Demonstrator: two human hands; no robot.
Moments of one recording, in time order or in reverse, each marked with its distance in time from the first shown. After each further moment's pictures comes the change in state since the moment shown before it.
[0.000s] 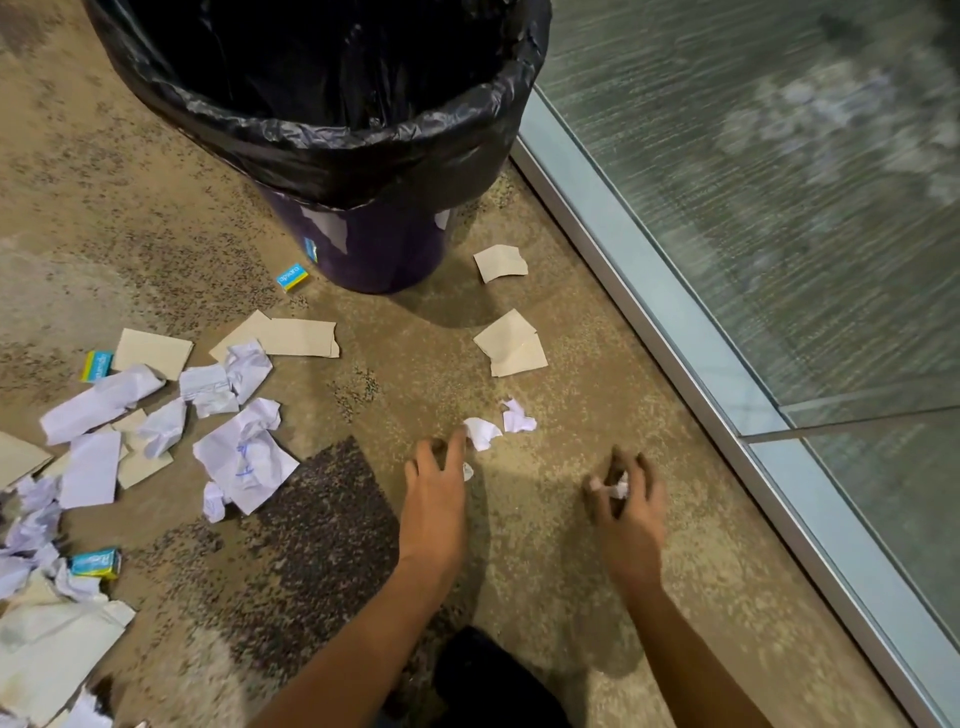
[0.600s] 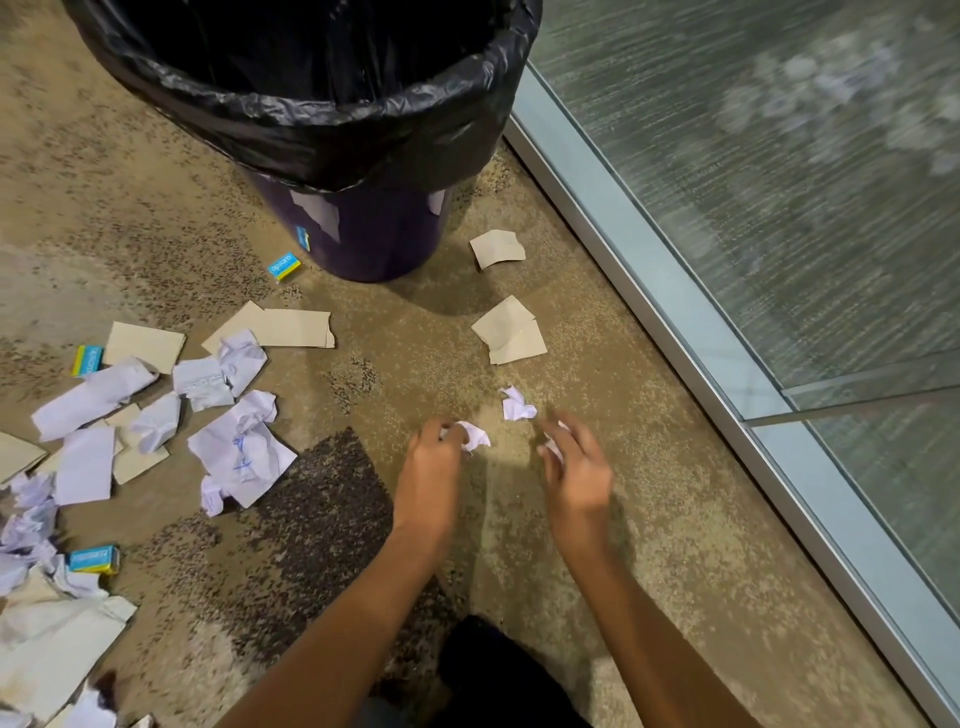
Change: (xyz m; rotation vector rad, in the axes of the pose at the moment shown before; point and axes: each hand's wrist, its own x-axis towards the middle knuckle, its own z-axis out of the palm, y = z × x) left_hand 0.023 -0.009 -0.001 0.003 0.121 0.122; right_hand -0.009 -0.073 0.018 0.137 -0.001 -0.315
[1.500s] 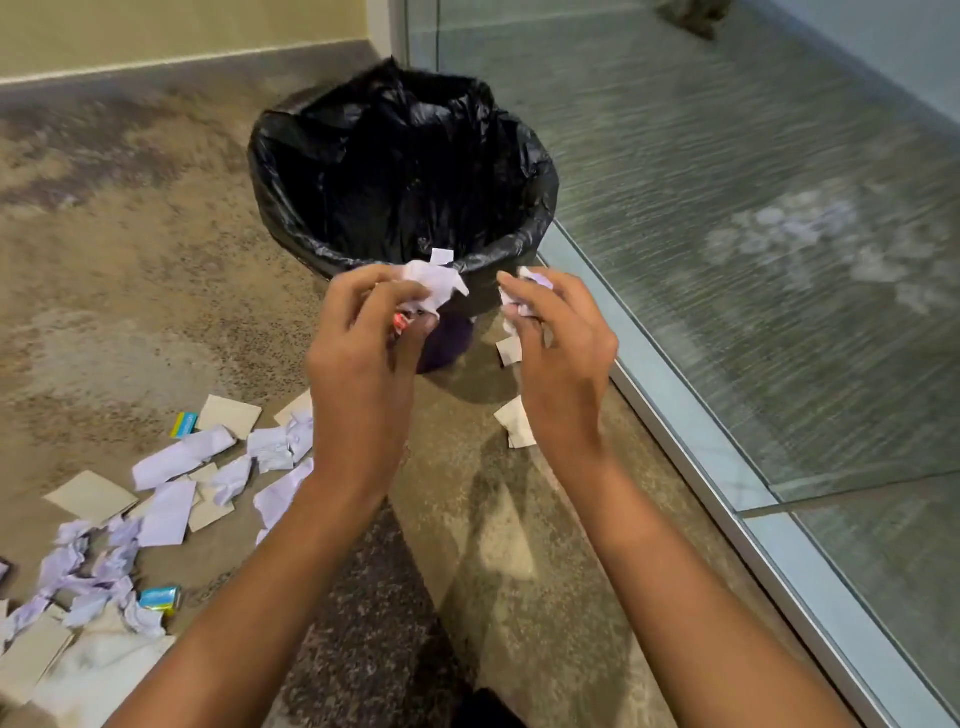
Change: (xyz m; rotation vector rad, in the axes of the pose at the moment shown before) left_hand 0.010 0.048 -0.237 -0.372 0.834 0.289; right_hand 0.104 -0.216 -0.072 0.424 0.314 -0.469
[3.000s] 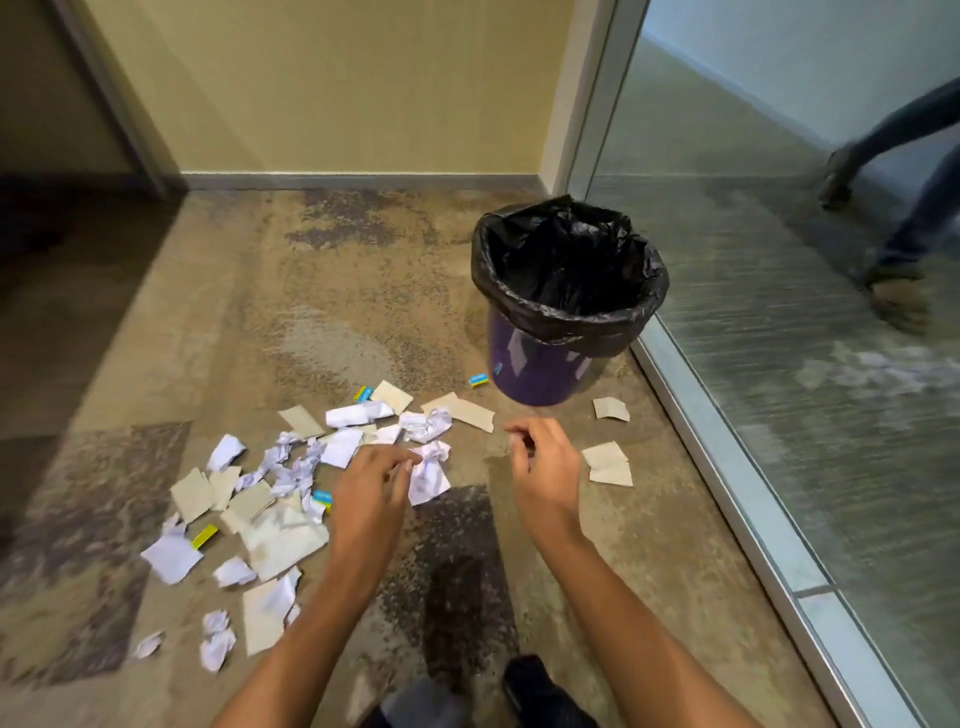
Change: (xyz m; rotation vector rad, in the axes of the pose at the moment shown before) left_hand -0.156 -0.037 -0.145 0.154 -0.016 -0.420; right_hand -0.139 -0.078 0.004 -0.051 -0.429 0.031
